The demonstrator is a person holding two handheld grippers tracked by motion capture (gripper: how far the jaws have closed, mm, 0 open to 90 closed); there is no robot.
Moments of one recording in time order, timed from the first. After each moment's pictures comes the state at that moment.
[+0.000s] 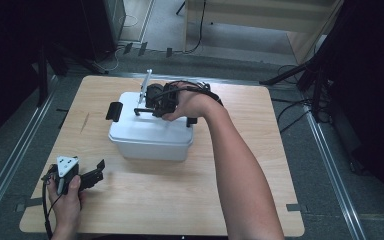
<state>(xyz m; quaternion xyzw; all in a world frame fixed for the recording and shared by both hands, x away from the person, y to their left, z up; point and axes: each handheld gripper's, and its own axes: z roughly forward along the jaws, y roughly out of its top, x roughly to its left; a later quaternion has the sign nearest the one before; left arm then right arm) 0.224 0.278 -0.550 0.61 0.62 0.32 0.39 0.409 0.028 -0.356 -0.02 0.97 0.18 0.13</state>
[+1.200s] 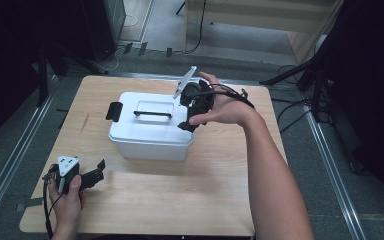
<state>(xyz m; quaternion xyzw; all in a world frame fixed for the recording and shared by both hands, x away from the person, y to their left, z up) 0.225 0.277 -0.551 0.61 0.62 0.32 0.38 0.404 -0.058 -0.345 0.07 0.97 0.22 0.12</state>
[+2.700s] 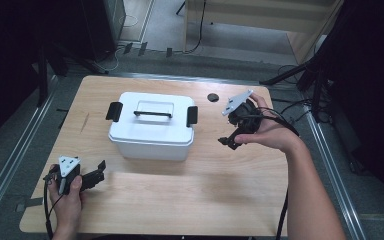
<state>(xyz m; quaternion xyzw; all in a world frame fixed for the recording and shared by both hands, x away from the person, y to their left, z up) 0.224 0.275 -0.551 0.61 0.62 0.32 0.38 0.376 -0.177 -0.373 0.16 0.95 0.24 0.15</state>
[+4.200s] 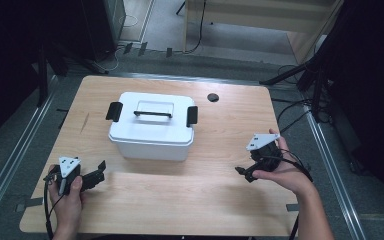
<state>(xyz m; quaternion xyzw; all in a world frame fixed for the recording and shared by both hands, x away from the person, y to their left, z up) 0.223 0.274 -0.551 0.61 0.62 0.32 0.37 0.318 -0.249 -0.458 0.24 0.92 0.27 0.16</state>
